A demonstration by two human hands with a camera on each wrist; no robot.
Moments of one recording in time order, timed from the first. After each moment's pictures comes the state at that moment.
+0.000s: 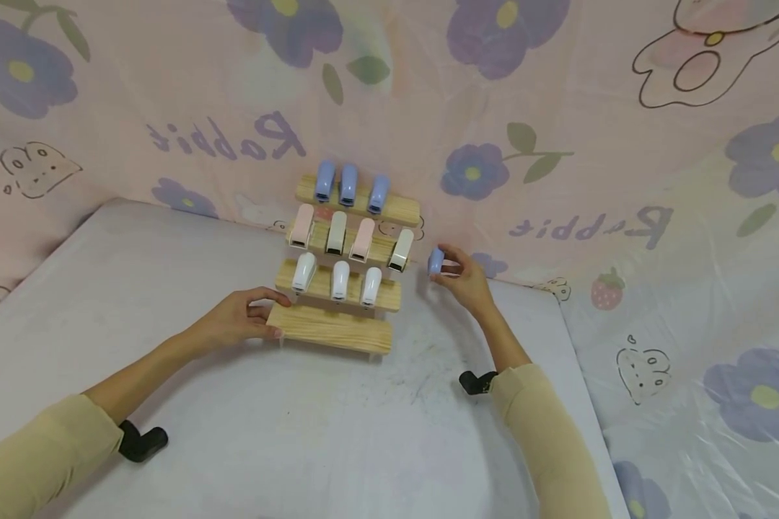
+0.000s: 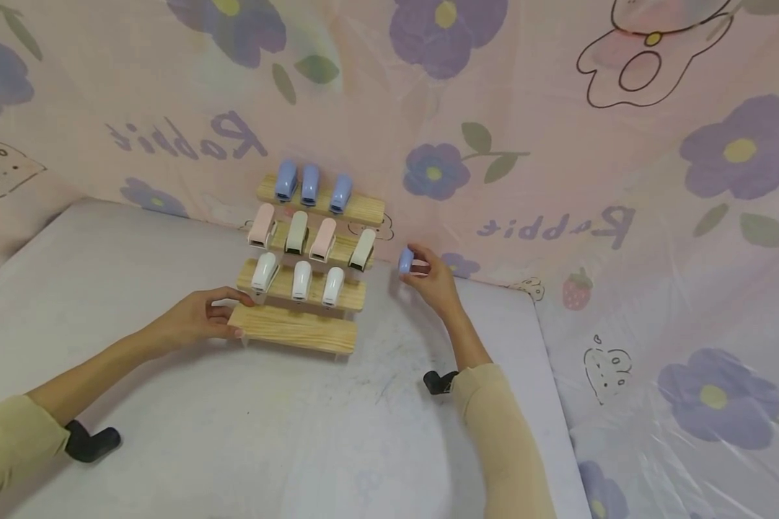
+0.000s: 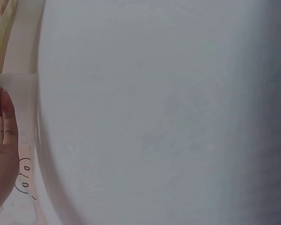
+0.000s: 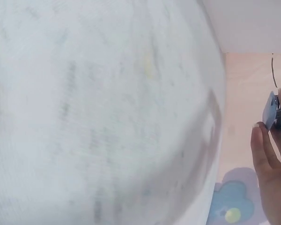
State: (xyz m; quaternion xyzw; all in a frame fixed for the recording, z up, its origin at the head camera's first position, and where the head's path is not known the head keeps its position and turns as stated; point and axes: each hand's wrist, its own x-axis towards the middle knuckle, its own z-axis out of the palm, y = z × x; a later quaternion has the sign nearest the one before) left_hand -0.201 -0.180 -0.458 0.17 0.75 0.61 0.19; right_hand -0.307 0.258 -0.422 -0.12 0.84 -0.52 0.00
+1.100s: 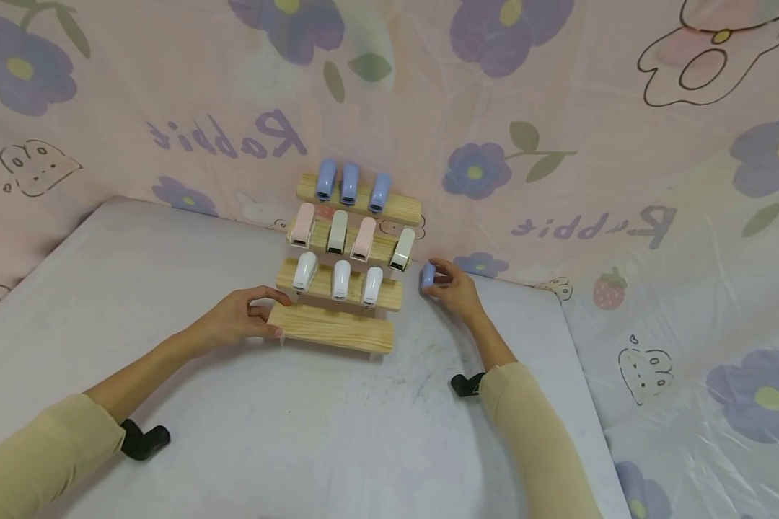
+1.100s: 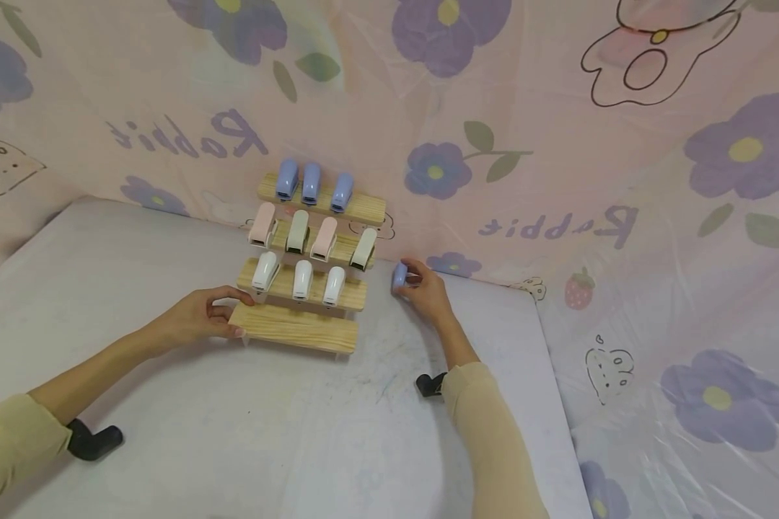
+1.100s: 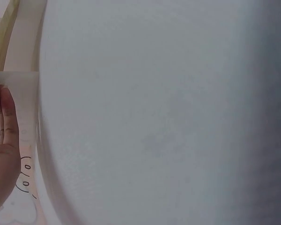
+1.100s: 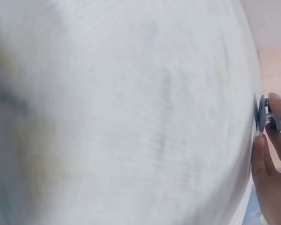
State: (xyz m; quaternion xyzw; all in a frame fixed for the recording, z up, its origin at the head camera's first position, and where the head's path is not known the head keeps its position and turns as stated) left_hand -0.200 -0.181 -0.456 0.17 0.76 0.60 0.19; right_hand -0.316 0.259 -0.466 -0.08 0.89 -0.45 0.01
